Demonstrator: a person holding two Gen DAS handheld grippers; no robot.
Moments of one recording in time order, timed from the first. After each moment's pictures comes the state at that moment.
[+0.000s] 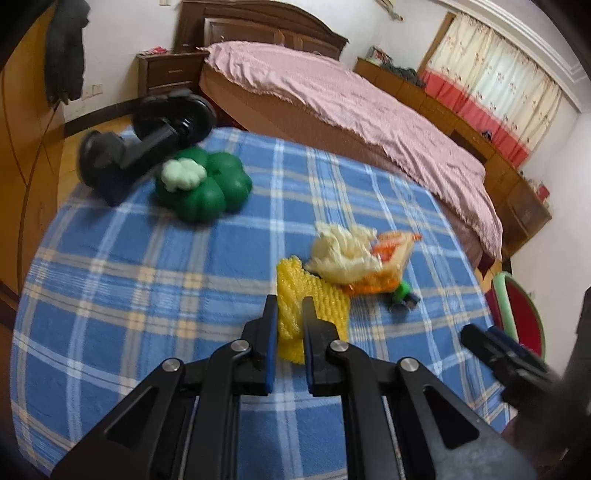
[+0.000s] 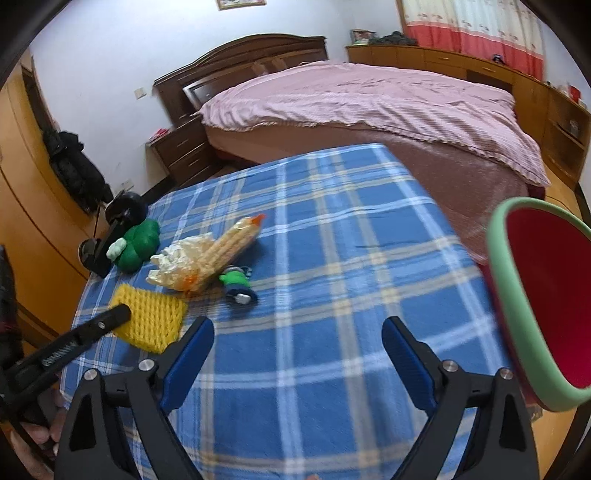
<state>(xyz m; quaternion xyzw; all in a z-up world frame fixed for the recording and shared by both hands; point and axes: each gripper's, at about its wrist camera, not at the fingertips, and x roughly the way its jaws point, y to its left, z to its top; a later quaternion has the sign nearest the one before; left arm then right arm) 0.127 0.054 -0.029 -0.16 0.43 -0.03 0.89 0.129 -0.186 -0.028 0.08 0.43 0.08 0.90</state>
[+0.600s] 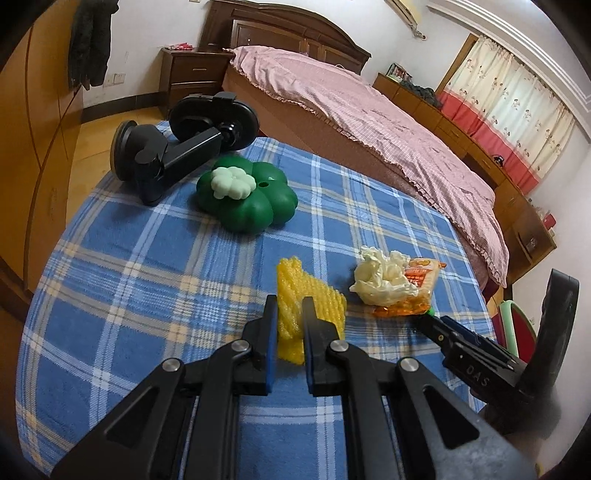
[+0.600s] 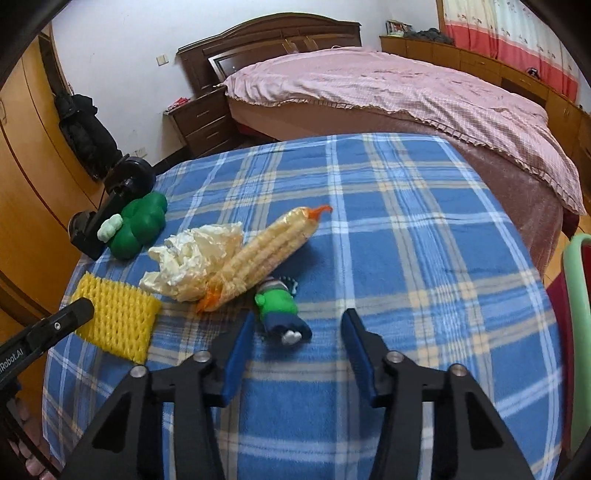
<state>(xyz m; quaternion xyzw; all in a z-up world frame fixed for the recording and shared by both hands) 0.127 0.089 -0.035 -0.19 0.42 -0.01 0.89 0.180 -0.137 -0.059 0.04 0.45 0.12 0.88</state>
